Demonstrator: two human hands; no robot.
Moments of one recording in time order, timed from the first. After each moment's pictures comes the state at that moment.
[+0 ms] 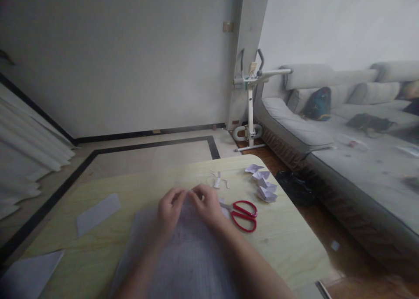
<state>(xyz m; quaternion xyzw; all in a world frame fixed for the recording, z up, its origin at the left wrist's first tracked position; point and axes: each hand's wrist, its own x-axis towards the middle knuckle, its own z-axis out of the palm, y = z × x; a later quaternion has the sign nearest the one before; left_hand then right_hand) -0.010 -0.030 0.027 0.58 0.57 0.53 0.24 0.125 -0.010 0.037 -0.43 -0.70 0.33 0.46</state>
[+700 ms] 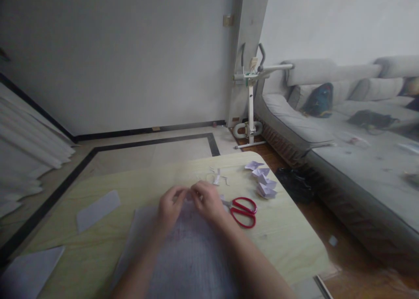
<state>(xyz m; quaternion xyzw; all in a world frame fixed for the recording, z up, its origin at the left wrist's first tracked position) -0.012 -0.028 0.028 0.62 0.55 0.50 0.27 0.132 -0.007 0.042 -0.39 -0.78 0.25 0.42</state>
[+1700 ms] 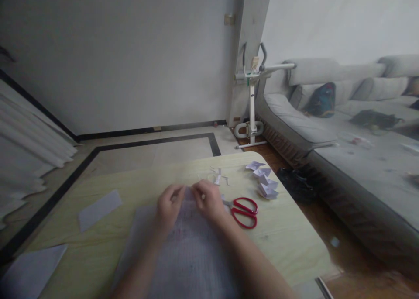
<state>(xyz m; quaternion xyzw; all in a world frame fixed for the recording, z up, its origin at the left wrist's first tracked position) -0.014 -0.030 0.030 0.60 0.57 0.52 0.20 0.131 -0.007 0.040 -0.40 -0.76 0.25 0.45</state>
